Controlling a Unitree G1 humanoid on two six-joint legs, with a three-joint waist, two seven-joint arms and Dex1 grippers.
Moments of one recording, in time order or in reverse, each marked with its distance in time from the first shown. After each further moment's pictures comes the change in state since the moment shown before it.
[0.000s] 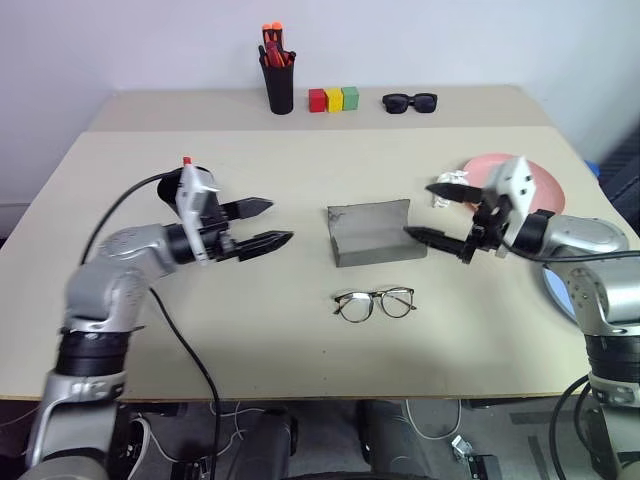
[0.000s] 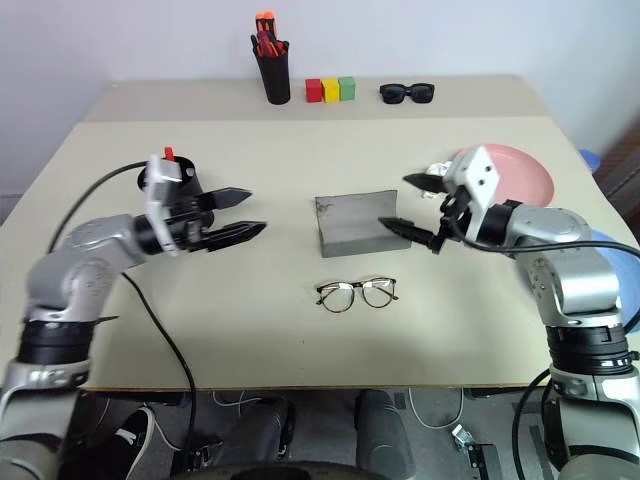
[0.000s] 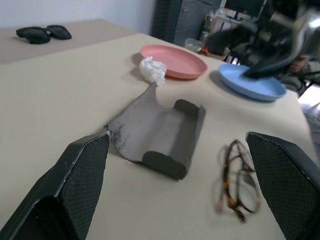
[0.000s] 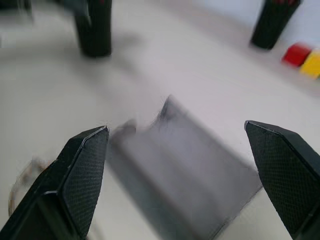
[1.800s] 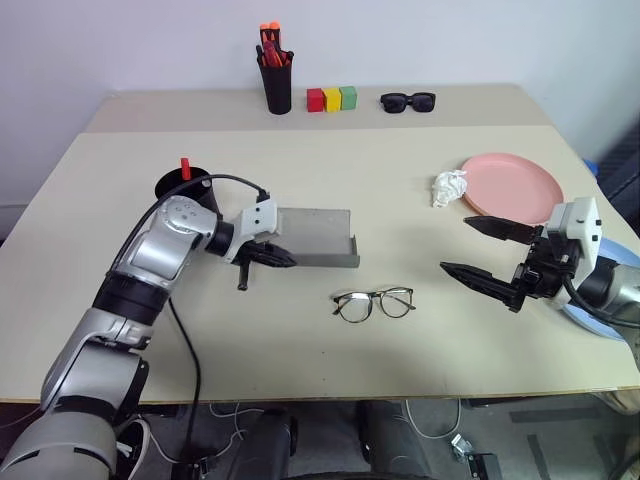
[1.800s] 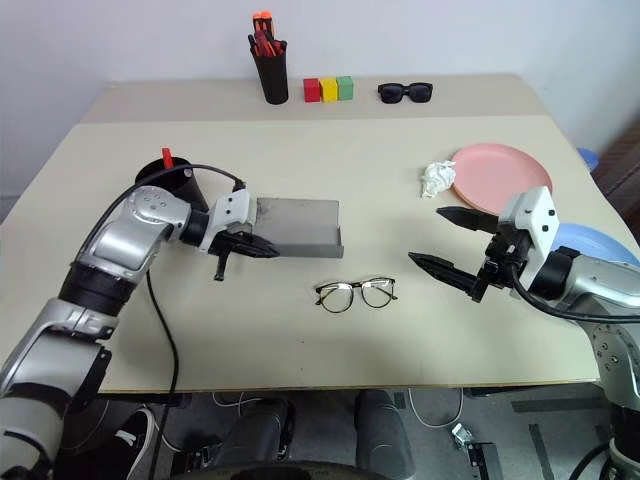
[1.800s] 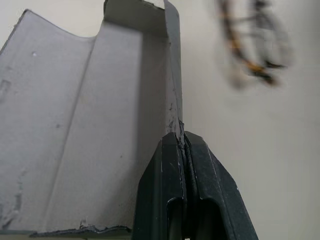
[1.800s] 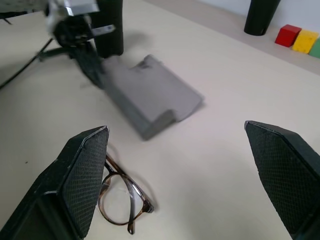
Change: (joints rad) left arm -0.202 0.097 -0.309 0.270 0.431 -0.229 -0.413; right arm 0.390 -0.101 -0.225 -0.288 0.150 0.055 -0.015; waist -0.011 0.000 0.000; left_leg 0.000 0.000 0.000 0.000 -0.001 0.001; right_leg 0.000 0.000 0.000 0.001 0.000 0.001
